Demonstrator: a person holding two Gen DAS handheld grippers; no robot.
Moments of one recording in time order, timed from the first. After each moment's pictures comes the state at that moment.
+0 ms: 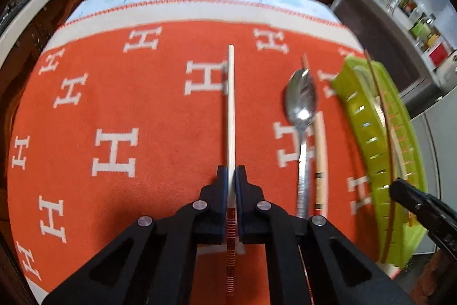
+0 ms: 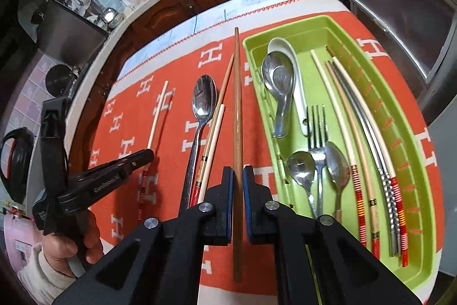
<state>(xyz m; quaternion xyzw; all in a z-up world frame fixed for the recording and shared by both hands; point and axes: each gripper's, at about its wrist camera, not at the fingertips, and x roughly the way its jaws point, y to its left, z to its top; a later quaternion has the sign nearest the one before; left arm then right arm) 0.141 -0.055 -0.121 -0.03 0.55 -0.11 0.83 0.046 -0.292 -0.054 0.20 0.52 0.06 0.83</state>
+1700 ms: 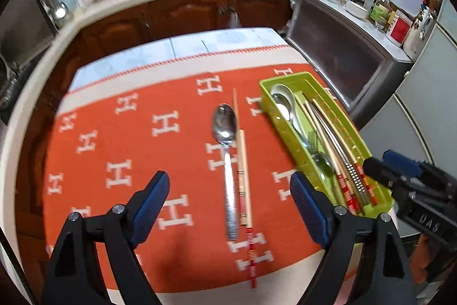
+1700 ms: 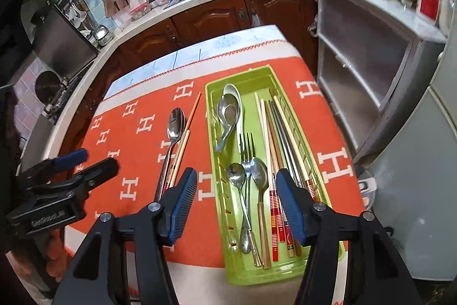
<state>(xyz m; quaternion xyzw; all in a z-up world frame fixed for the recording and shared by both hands) 0.078 -0.112 -0.023 0.06 0.47 -0.13 0.87 -0.022 -0.327 0.030 0.13 0.46 -0.01 0.88</state>
